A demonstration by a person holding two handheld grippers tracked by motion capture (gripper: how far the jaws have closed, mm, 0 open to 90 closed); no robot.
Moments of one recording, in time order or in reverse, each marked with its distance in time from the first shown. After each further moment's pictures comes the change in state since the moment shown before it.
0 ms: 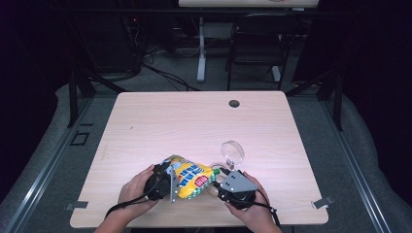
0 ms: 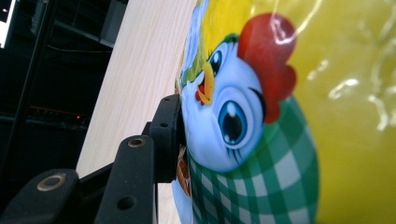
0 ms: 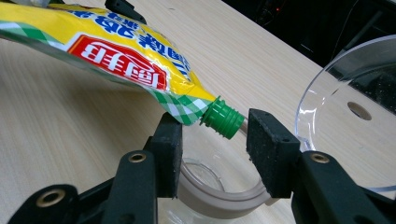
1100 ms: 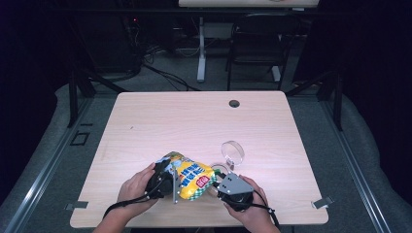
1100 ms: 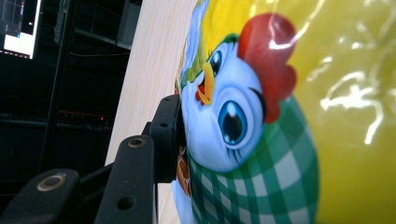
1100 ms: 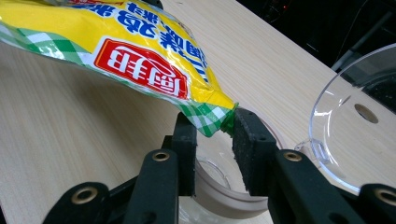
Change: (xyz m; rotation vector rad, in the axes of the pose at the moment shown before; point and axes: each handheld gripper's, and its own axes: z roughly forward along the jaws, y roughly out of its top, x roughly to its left) left arm 0.002 0.007 -0.003 0.035 0.066 0.091; right arm 0.006 0.001 0.002 0.021 0.015 -0.031
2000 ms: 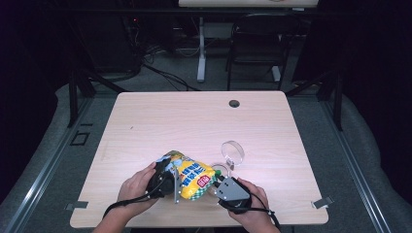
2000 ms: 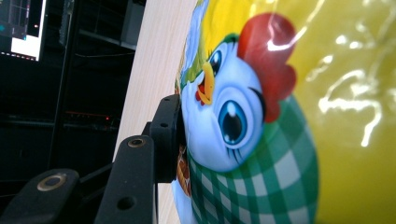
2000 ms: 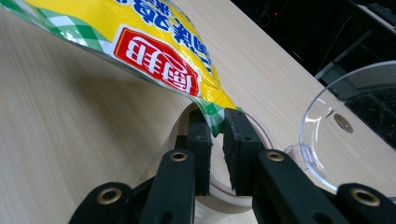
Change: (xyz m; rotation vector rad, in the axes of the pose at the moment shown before) left arm 0.003 0.004 -0.002 0.002 0.020 0.024; right arm 0.009 0.001 -0.004 0.009 -0.051 -0.104
